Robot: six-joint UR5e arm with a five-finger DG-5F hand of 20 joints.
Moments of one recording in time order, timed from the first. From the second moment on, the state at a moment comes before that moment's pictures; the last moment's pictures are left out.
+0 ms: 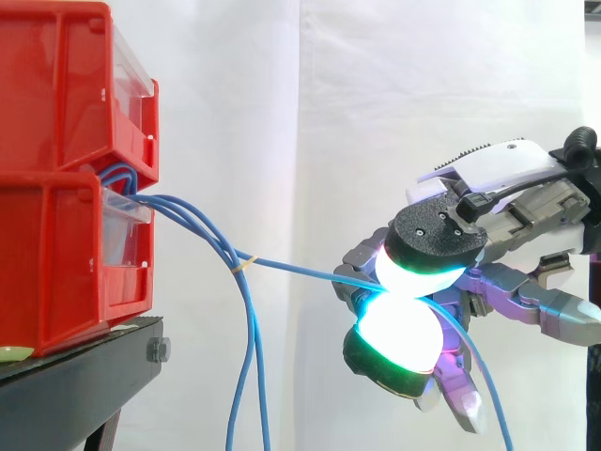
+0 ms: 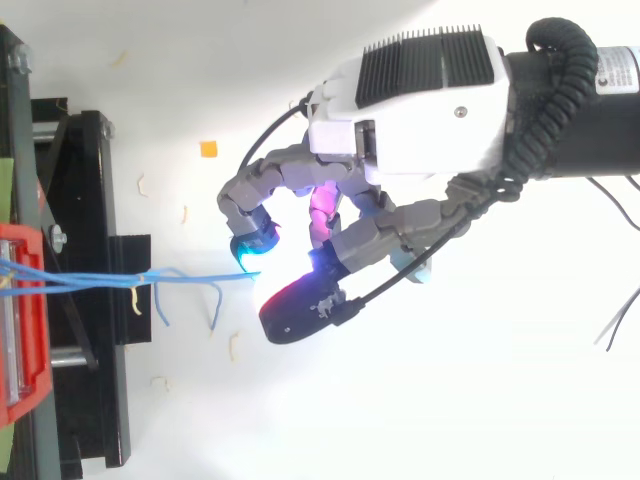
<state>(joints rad) 0.05 -2.24 -1.10 -3.18 -1.54 -0.67</state>
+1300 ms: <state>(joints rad) 0.06 -2.24 -1.10 -3.18 -1.54 -0.67</state>
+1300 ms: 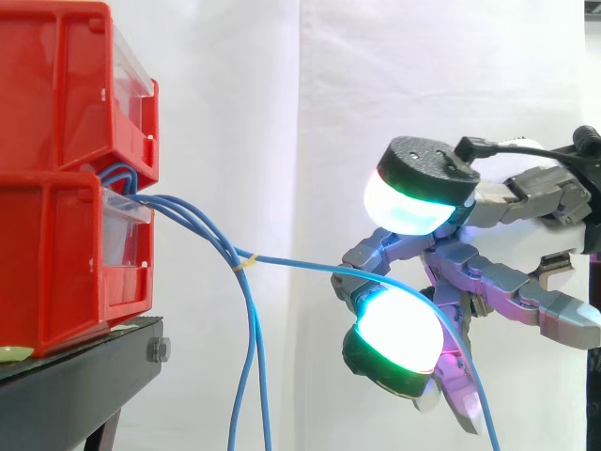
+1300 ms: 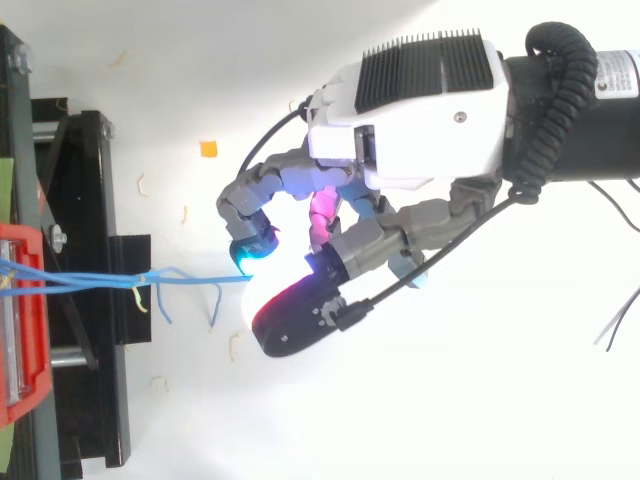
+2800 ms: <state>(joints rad) 0.06 -2.24 -1.10 -3.17 -1.54 -0.75</state>
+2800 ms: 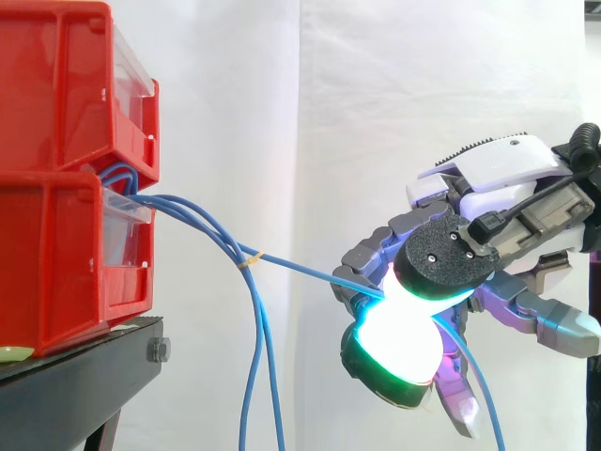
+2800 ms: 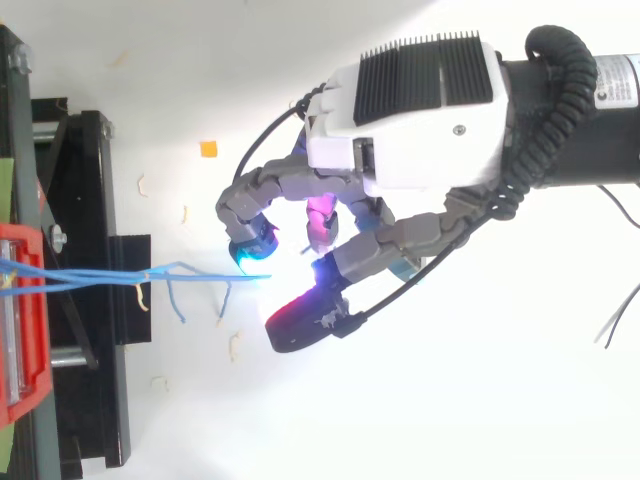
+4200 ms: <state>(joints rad) 0.06 -2.24 -1.12 -3.17 -1.54 -0.78</state>
